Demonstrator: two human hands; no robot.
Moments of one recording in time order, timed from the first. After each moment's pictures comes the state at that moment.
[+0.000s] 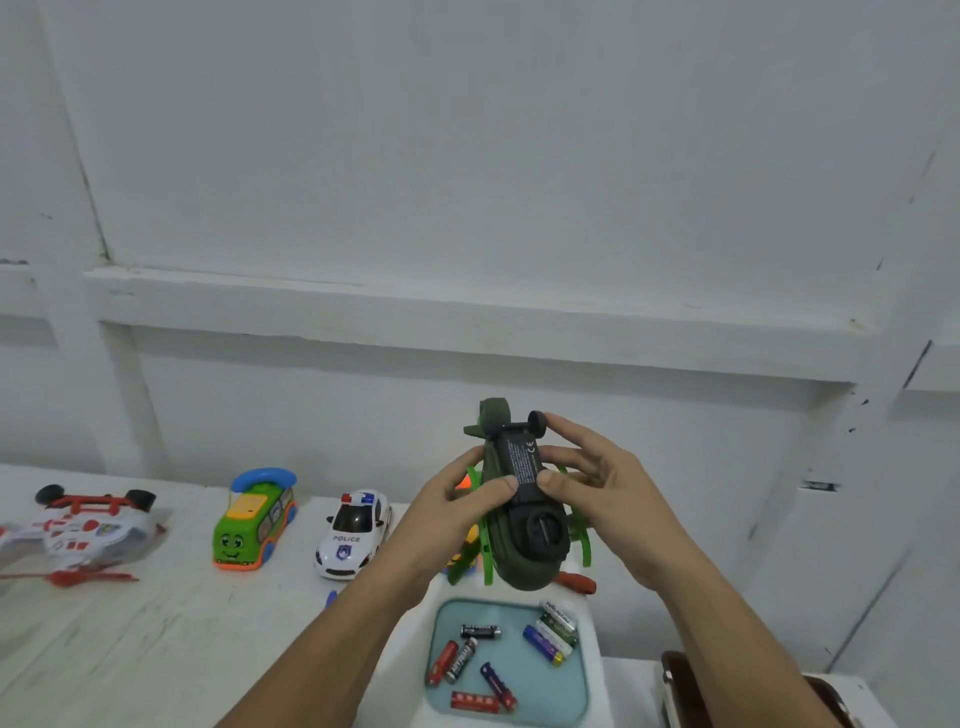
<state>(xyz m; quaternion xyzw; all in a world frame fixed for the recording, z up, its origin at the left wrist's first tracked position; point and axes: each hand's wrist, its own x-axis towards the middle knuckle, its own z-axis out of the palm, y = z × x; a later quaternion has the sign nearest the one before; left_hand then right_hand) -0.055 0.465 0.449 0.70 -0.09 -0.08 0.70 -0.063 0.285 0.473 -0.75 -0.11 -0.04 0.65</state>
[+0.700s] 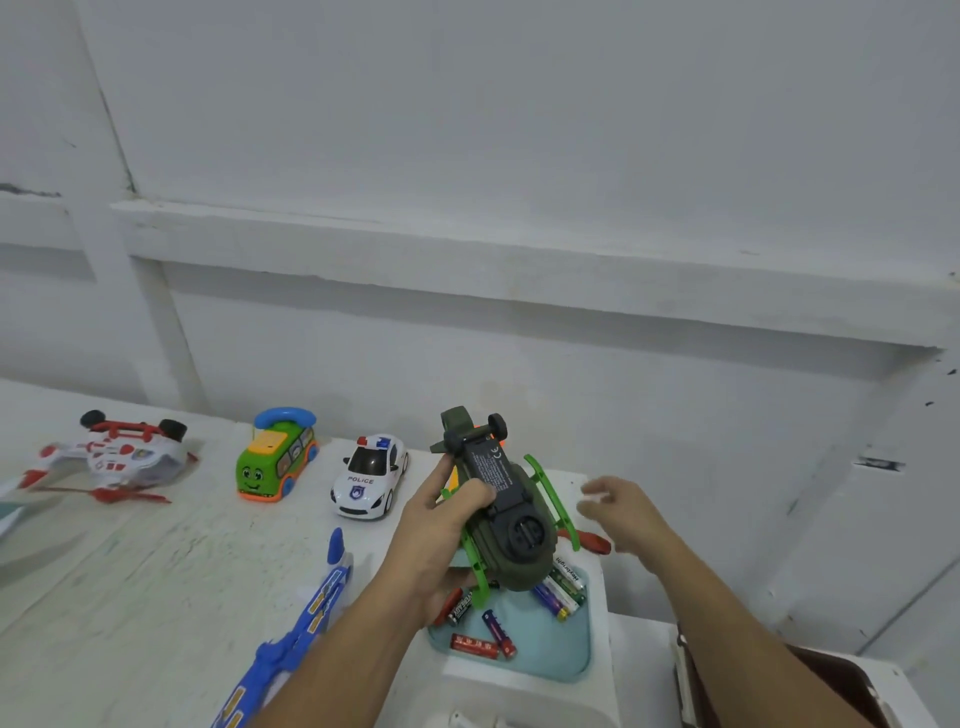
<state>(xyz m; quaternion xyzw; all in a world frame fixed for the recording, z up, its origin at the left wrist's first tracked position) -0.077 0.448 0.402 0.57 0.11 -0.08 0.81 0.017 0.234 0.348 -0.89 0.10 0.09 0.44</state>
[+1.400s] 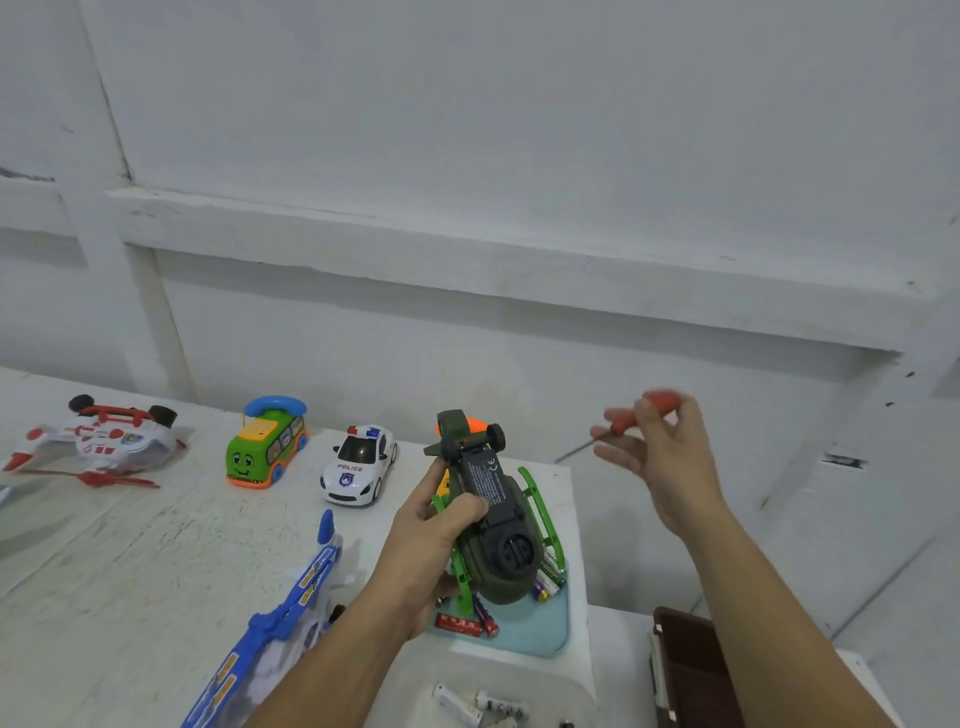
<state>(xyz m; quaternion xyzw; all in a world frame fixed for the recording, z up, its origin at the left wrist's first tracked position) -0.104 0.443 0.394 0.58 0.10 -0.07 0.81 -0.029 0.230 0.432 -0.64 0.01 -0.14 0.76</state>
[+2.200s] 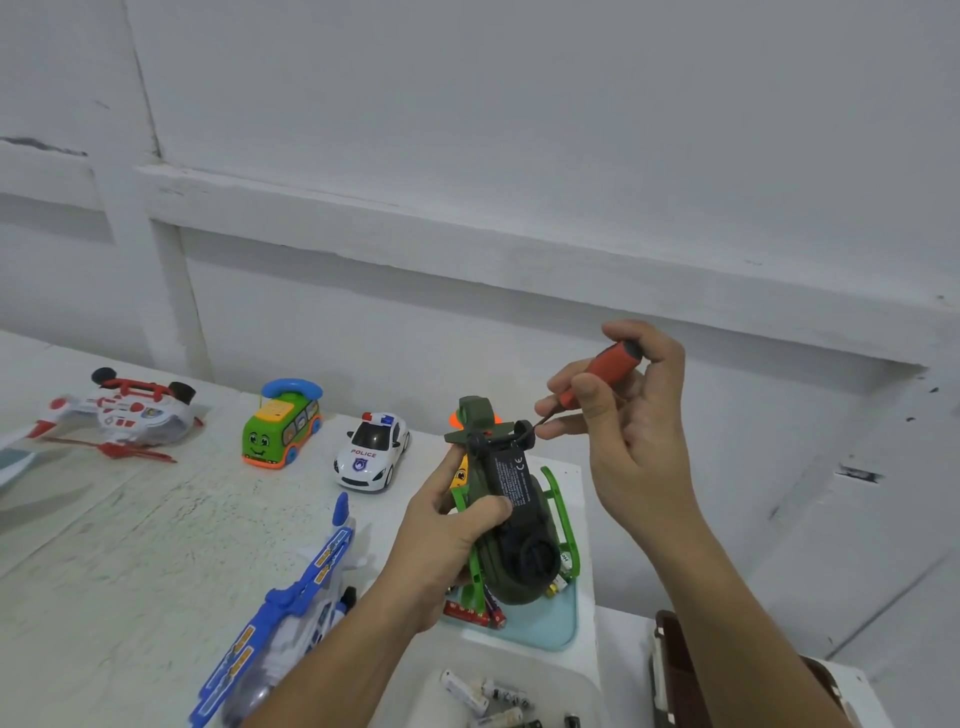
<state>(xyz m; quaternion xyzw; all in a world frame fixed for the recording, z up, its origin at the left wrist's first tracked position) -0.114 0.445 0.400 0.60 0.05 -0.04 0.80 -0.083 0.301 0.471 -0.69 -0.33 -0.25 0.60</state>
